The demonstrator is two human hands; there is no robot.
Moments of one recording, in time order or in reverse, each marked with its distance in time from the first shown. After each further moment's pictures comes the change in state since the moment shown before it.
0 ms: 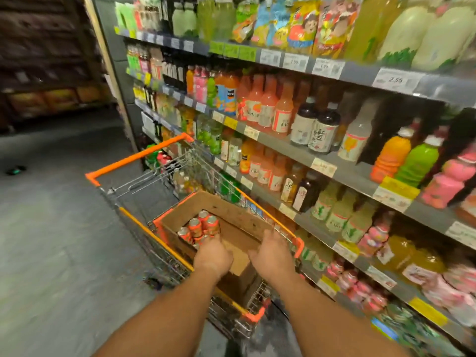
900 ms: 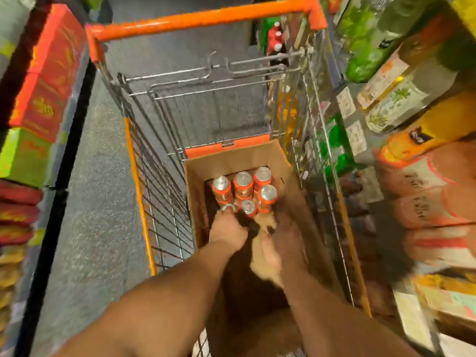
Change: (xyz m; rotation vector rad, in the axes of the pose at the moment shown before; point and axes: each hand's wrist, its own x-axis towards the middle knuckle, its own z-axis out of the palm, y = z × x) left_hand 0.297 -0.098 0.134 -0.226 -0.077 -0.640; right_hand 0.349 -0.015 0.254 -0.101 -0.584 -0.247
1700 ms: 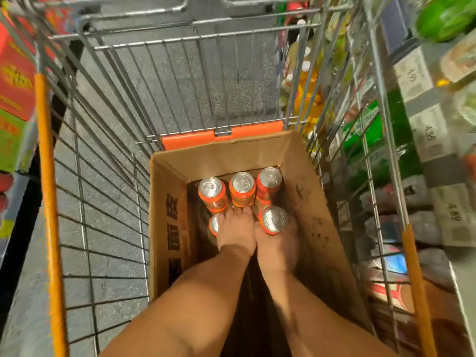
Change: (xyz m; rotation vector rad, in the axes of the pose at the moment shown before) left_hand 0.134 -0.003 0.103 0.269 0.163 0.045; right_hand 0.125 0.015 0.117 0.387 0.427 0.158
